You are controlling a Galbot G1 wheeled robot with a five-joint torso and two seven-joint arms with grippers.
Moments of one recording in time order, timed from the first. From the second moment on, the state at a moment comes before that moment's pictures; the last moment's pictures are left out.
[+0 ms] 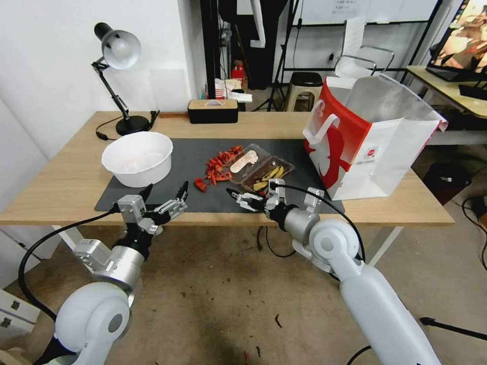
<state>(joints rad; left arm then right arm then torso) 1.50 -1.17 -0.55 -2.29 -0.68 0.17 -0.09 -0.96 1.23 0.15 1.91 1.09 -0.59 0.11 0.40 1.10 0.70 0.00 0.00</state>
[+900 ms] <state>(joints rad) 1.48 -1.16 -0.54 -2.26 -0.68 0.16 -0.08 -0.97 1.22 0.19 1.89 1.08 -0.58 0.12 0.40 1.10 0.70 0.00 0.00</state>
